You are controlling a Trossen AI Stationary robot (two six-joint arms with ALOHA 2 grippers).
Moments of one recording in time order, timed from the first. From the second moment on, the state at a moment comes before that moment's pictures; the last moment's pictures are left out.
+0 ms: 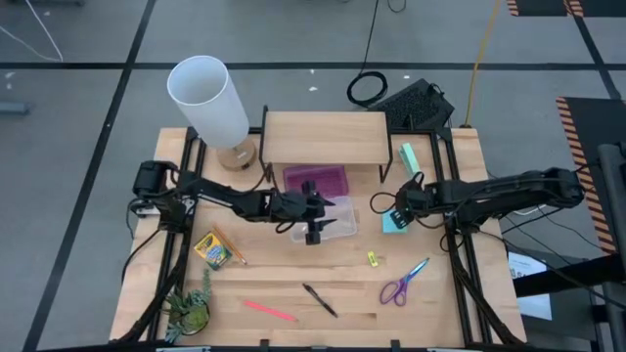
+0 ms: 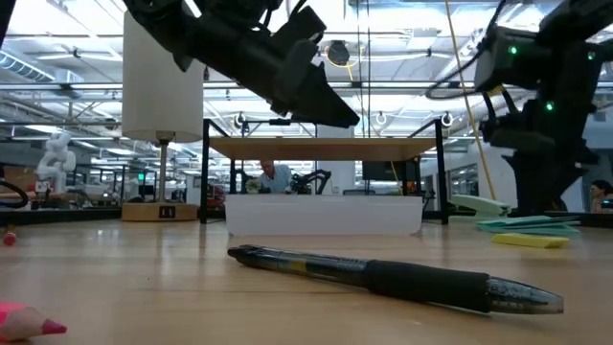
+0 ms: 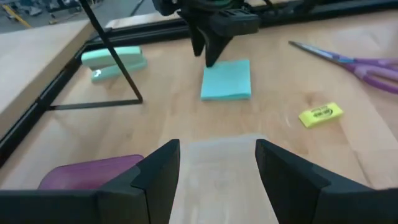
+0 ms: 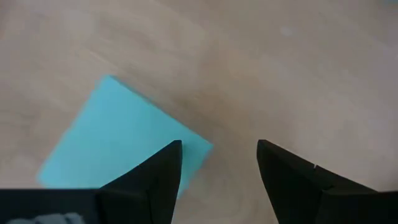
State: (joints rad) left arm -0.06 1.76 0.99 0.32 -0.19 0.12; right arm -0.07 1.04 0.44 -0.78 0.21 0.95
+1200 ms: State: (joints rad) left arm -0.07 1.88 0.99 0.44 -0.13 0.20; right arm 0.04 1.09 0.34 -0.43 0.01 0.85
